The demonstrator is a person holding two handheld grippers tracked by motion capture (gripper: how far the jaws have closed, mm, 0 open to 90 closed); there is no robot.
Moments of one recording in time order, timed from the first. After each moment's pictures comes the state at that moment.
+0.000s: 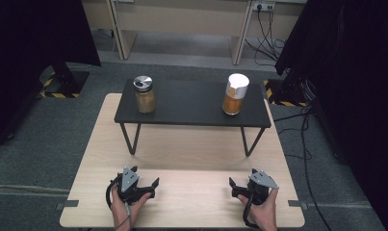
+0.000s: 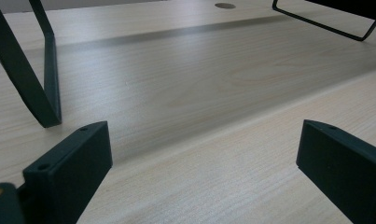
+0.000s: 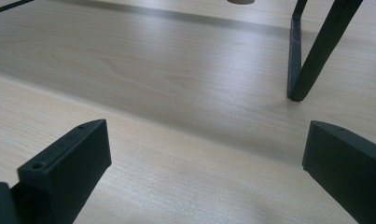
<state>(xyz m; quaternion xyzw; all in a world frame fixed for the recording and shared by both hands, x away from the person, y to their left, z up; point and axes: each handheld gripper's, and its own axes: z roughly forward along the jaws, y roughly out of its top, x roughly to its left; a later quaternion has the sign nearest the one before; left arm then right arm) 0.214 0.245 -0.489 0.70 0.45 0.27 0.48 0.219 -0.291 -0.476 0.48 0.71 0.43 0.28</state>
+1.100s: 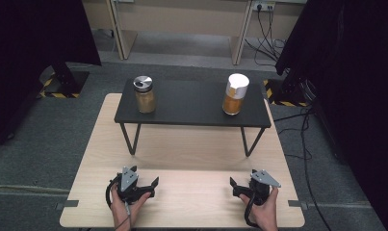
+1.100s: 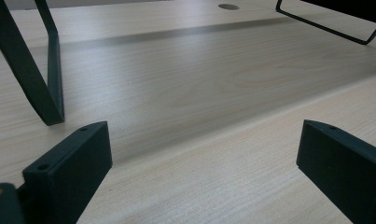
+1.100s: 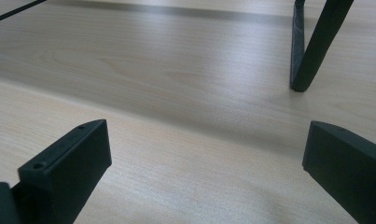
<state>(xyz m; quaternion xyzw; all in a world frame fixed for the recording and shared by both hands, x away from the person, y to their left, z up) 0.214 0.244 -0.489 0.70 0.46 0.27 0.48 0.224 -0.297 -0.474 0.50 0.70 0.43 0.26</state>
